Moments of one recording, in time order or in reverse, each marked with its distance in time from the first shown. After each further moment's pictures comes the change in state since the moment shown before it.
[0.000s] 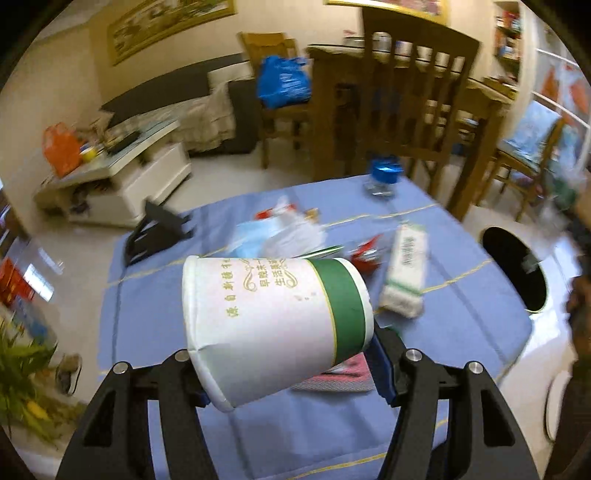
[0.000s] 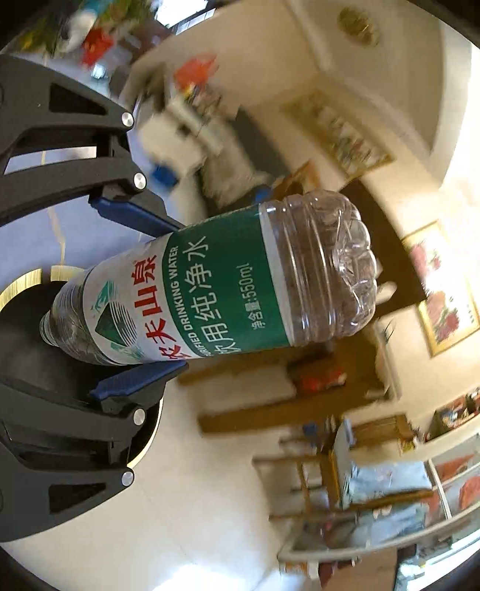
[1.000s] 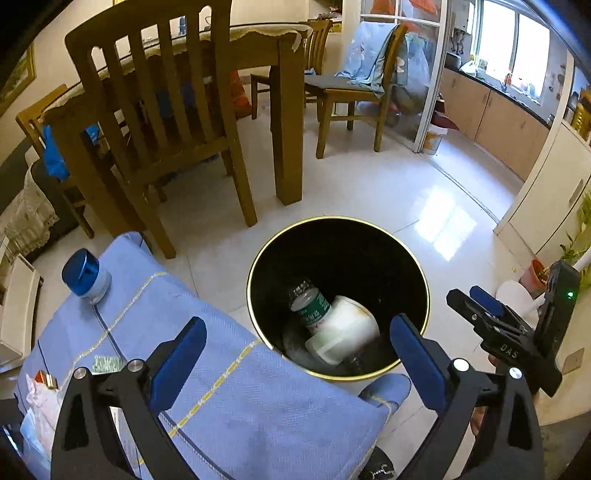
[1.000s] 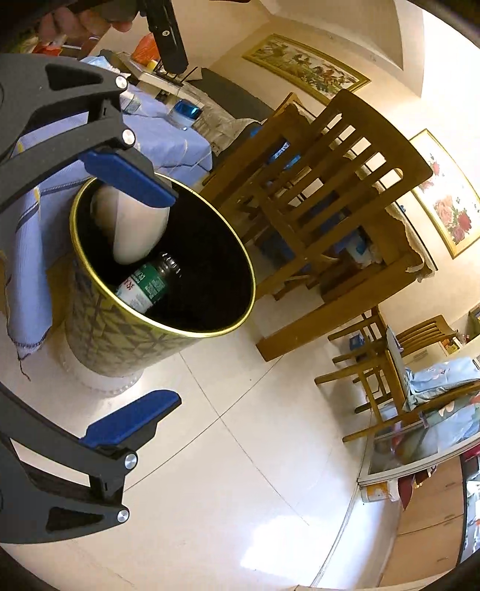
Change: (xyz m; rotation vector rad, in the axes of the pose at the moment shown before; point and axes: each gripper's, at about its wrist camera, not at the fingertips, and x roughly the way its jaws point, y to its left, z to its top) left arm 0.102 -0.312 0.077 0.460 0.069 -0.424; right arm -0.071 -0.135 -0.090 0.280 0.067 -0.148
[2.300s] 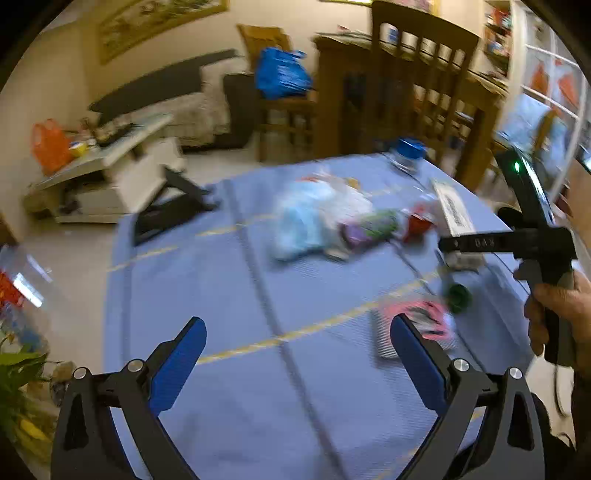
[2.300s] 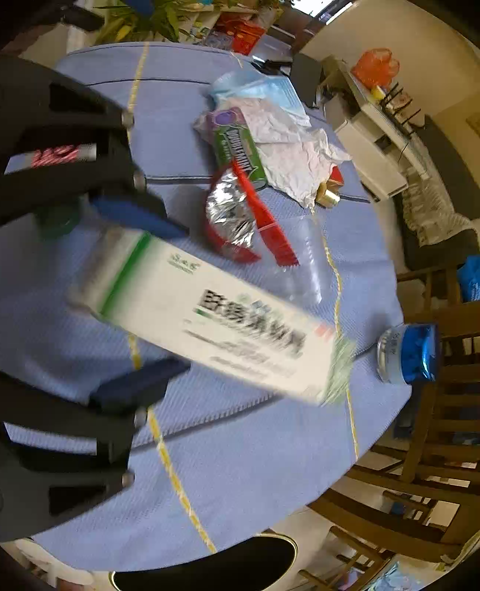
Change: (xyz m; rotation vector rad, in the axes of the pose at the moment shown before) left arm -0.179 0.237 -0.290 -0.421 -0.063 0.349; right arm 0.119 0.392 -0.160 -0.601 0.607 0.056
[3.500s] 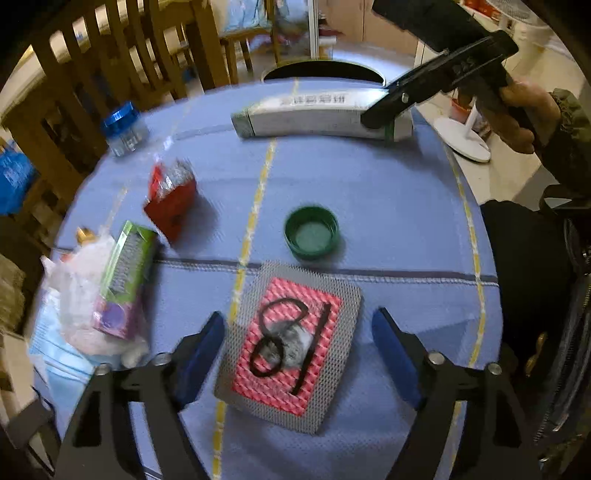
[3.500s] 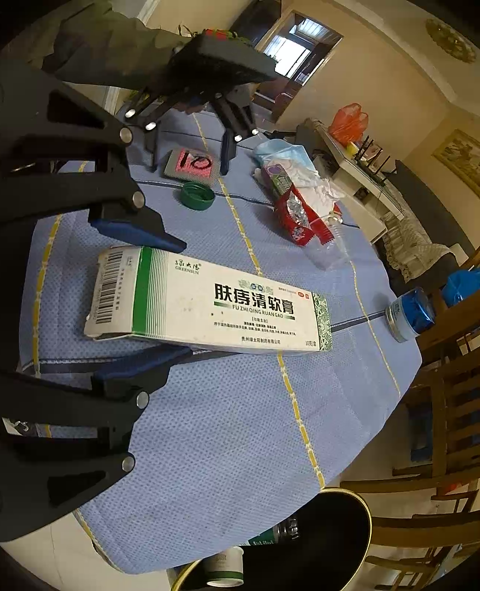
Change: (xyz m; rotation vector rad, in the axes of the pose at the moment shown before) left arm 0.091 -0.090 0.002 0.934 0.172 -0.515; right arm -0.067 -0.093 -0.076 0.069 -0.032 0.305
